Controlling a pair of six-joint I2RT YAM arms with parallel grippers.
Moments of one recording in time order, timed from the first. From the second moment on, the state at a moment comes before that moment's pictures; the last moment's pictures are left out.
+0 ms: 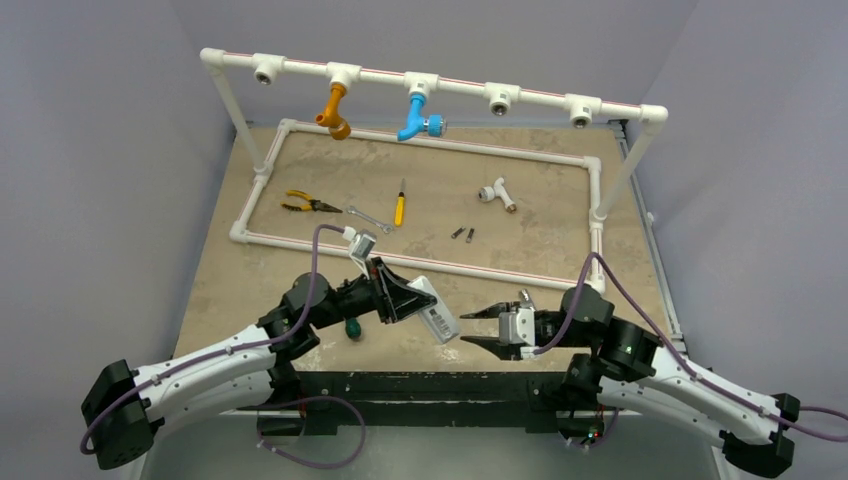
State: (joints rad) left arm -0.94 0.77 0.38 0.48 0.28 -0.81; right arm 1.06 0.44 0.52 -0.23 -0.42 -0.45
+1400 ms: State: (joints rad) left arm -0.94 0.96 0.37 0.63 0.33 -1.15; right arm 1.06 0.57 0.65 -0.42 -0.57 -0.74
